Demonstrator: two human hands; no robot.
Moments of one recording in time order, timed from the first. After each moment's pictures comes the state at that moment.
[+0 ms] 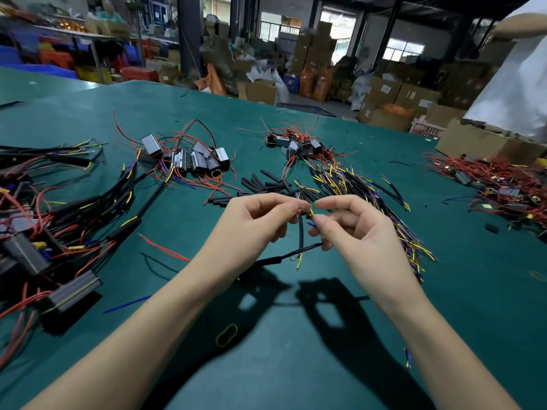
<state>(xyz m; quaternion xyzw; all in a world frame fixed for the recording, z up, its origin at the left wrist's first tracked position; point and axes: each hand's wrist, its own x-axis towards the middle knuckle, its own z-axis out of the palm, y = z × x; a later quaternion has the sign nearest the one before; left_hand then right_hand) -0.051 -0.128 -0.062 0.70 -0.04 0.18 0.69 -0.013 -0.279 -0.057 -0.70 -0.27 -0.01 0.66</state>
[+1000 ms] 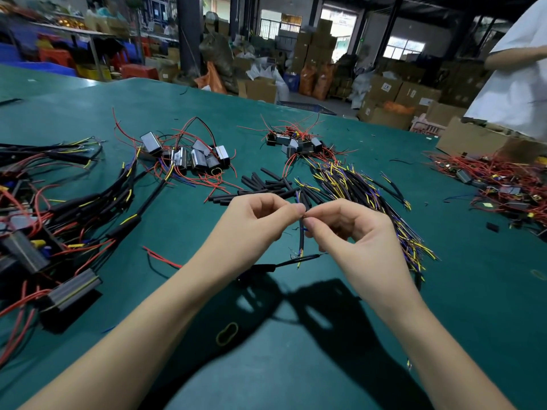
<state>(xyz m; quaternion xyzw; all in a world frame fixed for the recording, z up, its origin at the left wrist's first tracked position) -0.055 -0.125 -0.061 0.74 -0.02 0.16 0.65 -0.018 -0.277 -0.062 -0.75 -0.32 -0.09 0.57</state>
